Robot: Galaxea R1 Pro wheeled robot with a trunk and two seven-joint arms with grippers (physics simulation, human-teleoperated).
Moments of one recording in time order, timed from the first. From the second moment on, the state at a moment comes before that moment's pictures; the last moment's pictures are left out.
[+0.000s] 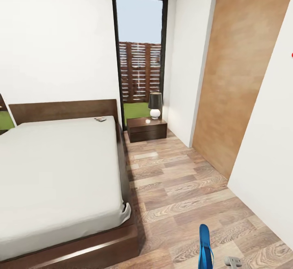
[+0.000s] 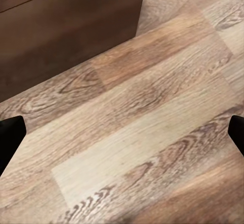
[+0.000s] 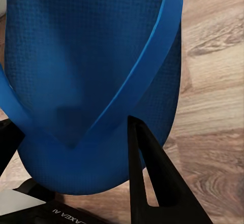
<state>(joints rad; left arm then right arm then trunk) -0.05 0.04 -0.19 -0.53 0.01 -0.16 -0.11 -0.39 -0.27 -0.12 -0.16 -0.08 0.06 0.79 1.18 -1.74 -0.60</state>
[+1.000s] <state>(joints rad) -0.05 0.04 -0.20 -0.53 0.01 -0.16 -0.11 -0.39 -0.27 -0.12 -0.16 -0.08 0.06 0.79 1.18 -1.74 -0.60</state>
